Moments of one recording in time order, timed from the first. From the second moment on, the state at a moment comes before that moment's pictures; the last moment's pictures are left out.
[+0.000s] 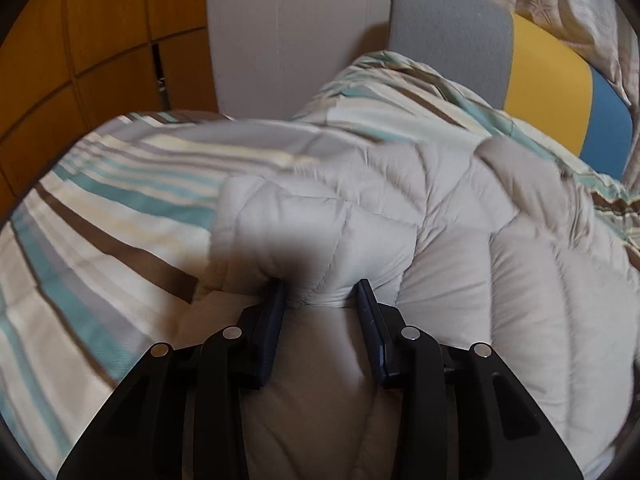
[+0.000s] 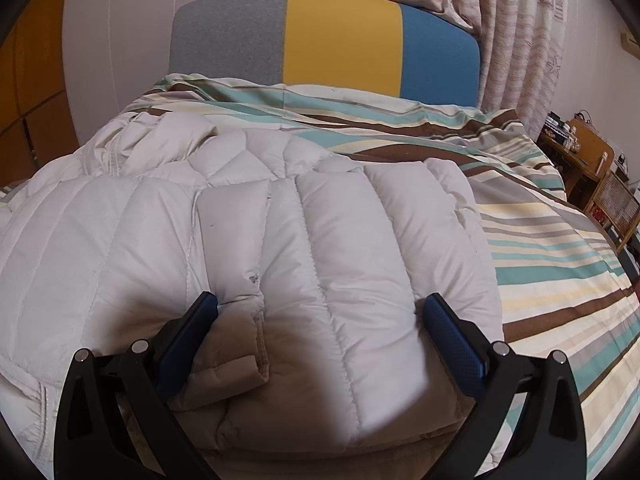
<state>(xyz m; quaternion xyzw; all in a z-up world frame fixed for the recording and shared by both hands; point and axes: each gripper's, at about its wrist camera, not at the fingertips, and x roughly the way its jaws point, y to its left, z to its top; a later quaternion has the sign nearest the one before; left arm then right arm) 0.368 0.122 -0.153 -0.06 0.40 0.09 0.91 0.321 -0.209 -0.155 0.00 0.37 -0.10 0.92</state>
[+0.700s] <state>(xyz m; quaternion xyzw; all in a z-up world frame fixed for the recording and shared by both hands) 0.301 0.077 -0.089 -0.01 0.29 0.09 0.95 0.320 -0.214 -0.150 0.02 0.38 -0.09 0.92</state>
